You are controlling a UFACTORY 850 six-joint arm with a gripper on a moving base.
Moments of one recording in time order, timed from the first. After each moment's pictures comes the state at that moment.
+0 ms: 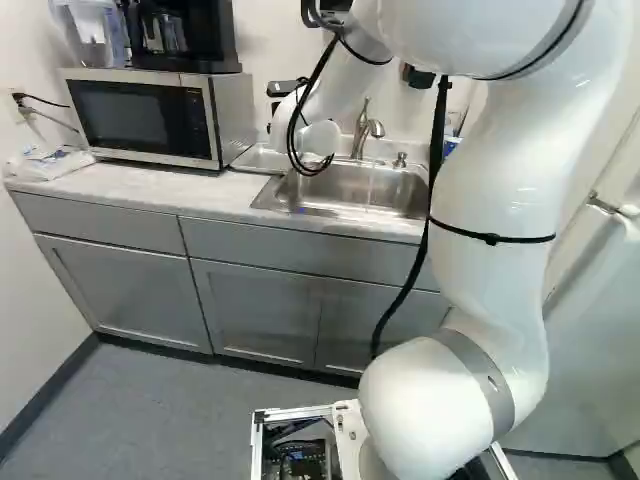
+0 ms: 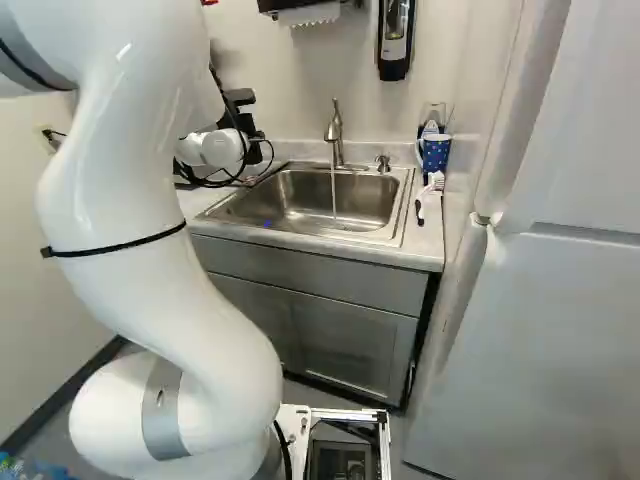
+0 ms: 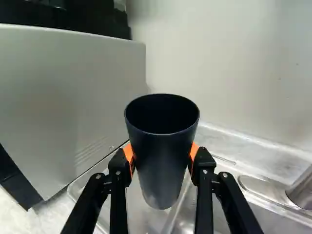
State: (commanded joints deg) arm 14.8 -16.4 -60.5 -0.2 38.6 -3.6
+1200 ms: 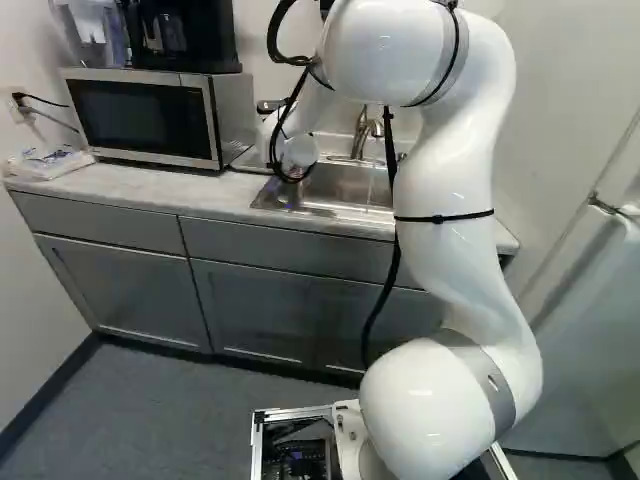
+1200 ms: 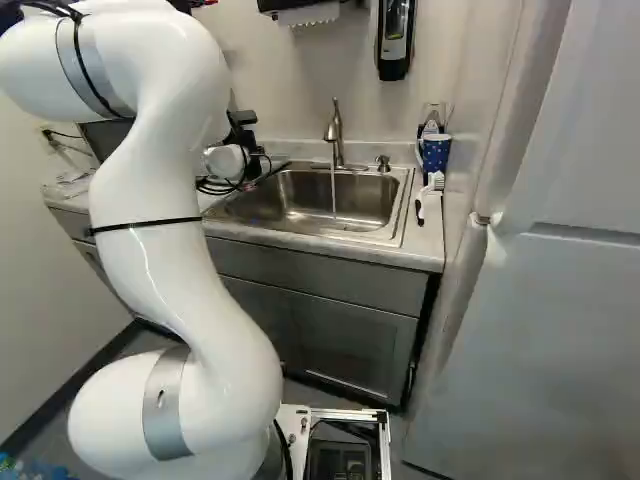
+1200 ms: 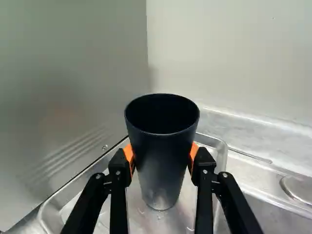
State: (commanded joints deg) arm 16.5 -28.4 -69.9 3.0 38.6 -3.6
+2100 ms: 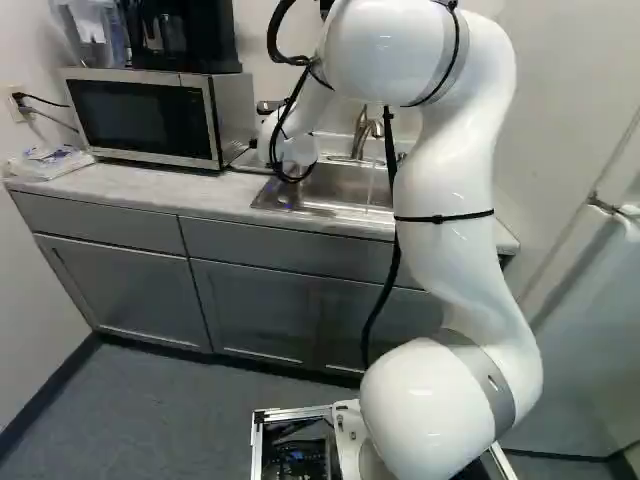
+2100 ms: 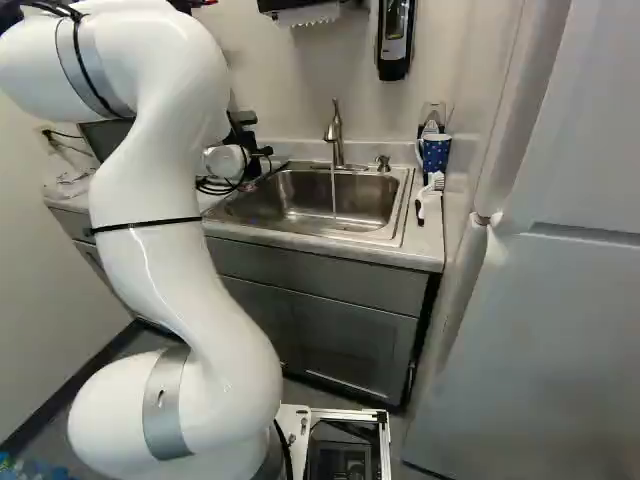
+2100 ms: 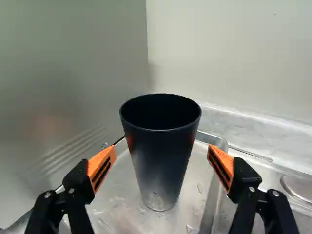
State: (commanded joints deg) arm 16.3 -27.9 -69.8 3.0 37.8 -3.6
